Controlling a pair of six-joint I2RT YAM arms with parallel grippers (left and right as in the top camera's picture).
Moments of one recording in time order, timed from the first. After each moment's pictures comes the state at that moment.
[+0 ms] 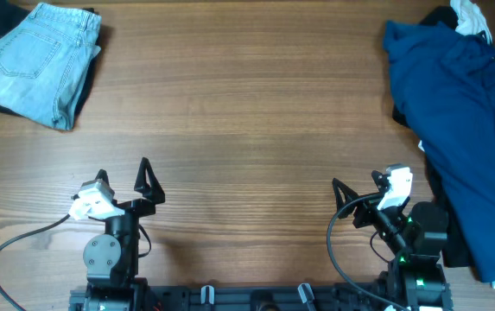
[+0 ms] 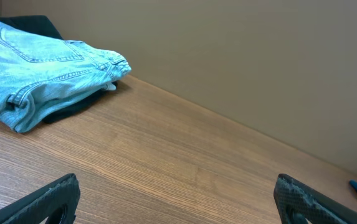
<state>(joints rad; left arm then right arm) -0.06 0.01 0.01 -0.05 -0.15 -0.43 -0.09 0.34 0.08 -0.19 -0.43 0.11</state>
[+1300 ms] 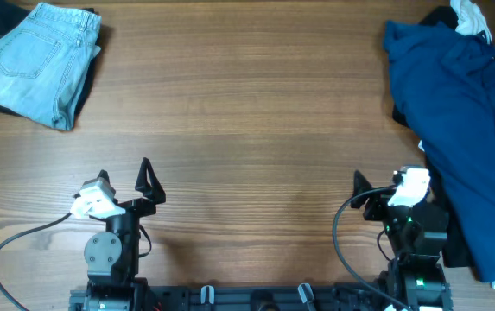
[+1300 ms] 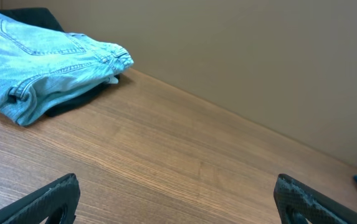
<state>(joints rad) -0.06 0.04 0.01 -0.05 -0.15 -0.43 -0.09 0.34 0.08 -0.19 -0.11 0.11</state>
